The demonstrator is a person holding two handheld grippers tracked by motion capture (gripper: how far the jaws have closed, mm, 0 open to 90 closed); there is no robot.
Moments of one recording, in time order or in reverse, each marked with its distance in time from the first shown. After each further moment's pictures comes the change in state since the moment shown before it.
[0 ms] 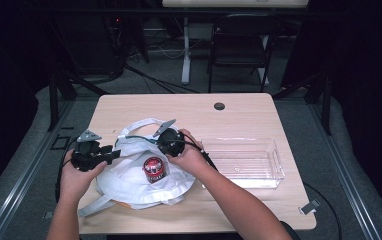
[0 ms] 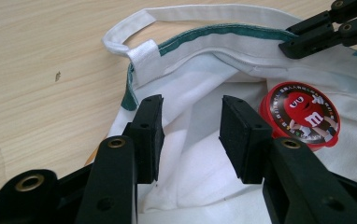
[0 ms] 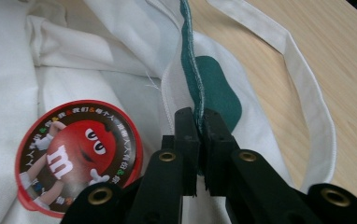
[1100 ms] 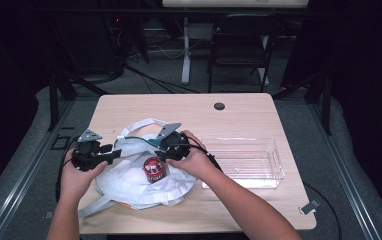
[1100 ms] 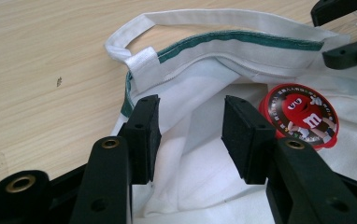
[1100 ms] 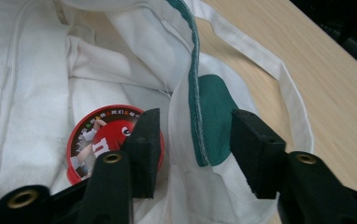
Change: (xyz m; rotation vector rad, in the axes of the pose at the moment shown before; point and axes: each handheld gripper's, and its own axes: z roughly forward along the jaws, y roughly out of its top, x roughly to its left) left arm -0.002 0.002 -0.002 -0.006 0.009 0.030; right arm 0.010 -0.003 -0.030 -0.091 0.010 -0.059
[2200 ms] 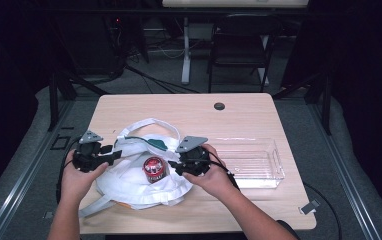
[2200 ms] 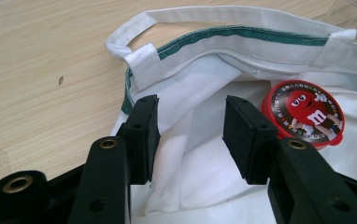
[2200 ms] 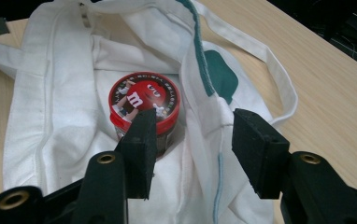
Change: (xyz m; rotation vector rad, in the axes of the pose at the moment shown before) left arm -0.002 -0.002 0.001 -0.001 0.009 0.009; right arm 0.019 -0.041 -0.056 -0.085 -0.031 0.064
